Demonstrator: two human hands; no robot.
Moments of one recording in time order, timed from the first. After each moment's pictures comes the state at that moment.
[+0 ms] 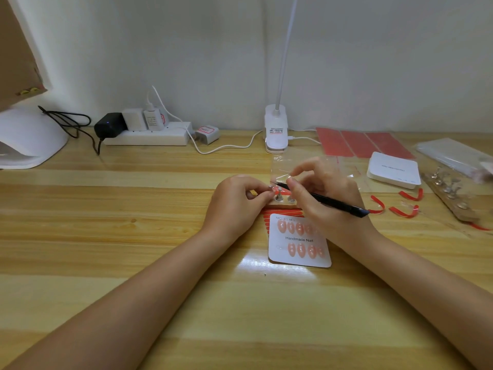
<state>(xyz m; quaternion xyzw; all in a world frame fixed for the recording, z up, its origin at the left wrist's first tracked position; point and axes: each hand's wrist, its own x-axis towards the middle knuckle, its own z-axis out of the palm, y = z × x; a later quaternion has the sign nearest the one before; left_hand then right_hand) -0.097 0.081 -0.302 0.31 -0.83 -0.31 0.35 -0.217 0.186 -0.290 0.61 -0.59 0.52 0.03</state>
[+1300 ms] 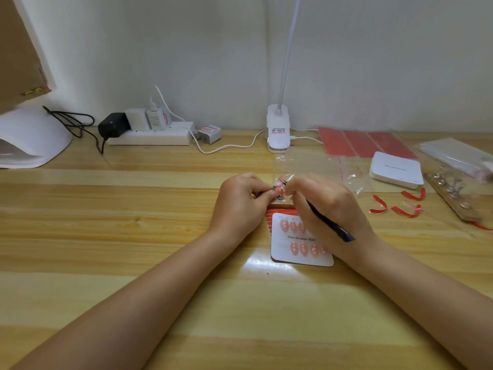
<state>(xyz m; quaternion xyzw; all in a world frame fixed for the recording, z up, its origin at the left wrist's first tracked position) -0.100 0.088 -0.300 0.29 -0.83 -0.29 0.38 -0.220 0.189 -0.296 0.70 -0.60 0.36 0.17</state>
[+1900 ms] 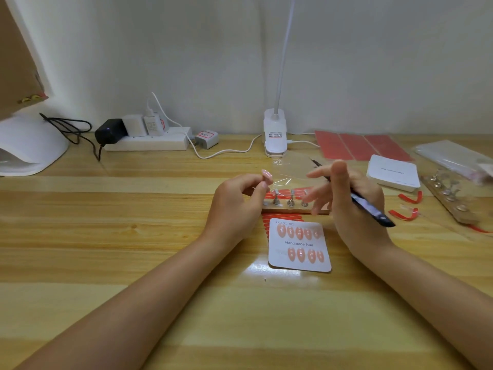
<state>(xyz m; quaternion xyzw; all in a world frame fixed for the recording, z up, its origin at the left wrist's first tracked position) -0.095 0.091 -0.294 0.25 -0.80 -0.34 0.42 -0.222 0.196 -0.287 0.51 -0.58 0.63 0.00</state>
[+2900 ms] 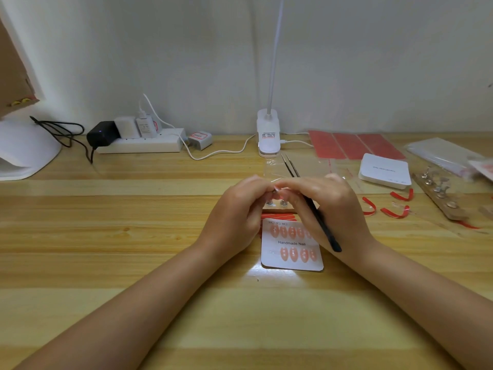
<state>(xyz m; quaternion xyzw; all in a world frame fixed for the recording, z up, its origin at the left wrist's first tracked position) -0.092 0.096 -0.293 0.10 -0.89 -0.24 0.39 -0.224 0.192 -0.292 0.66 -0.58 0.42 0.21</state>
